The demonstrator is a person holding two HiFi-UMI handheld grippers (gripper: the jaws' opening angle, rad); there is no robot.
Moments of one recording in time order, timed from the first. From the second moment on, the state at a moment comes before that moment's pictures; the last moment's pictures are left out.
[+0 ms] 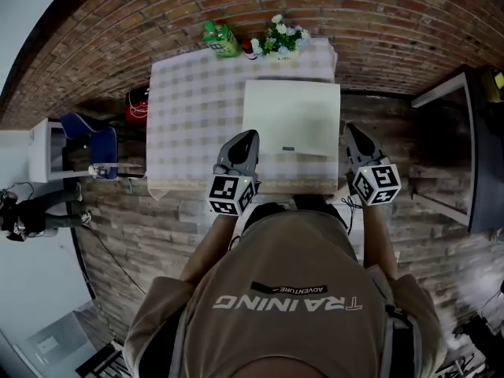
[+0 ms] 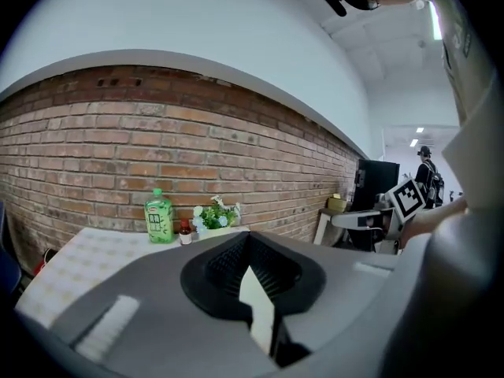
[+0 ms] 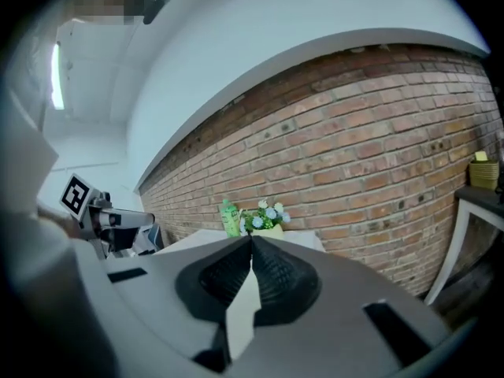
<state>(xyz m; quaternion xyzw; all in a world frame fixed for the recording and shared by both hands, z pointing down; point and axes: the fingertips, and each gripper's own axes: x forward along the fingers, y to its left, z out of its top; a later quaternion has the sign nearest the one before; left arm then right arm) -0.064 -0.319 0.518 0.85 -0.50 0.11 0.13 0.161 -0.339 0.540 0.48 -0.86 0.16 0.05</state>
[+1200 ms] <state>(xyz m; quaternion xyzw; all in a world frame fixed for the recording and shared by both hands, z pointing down) -0.129 -0.399 0.686 0.76 -0.38 0.19 0.48 0.154 -0.379 0.693 0.42 -0.77 0.44 0.21</state>
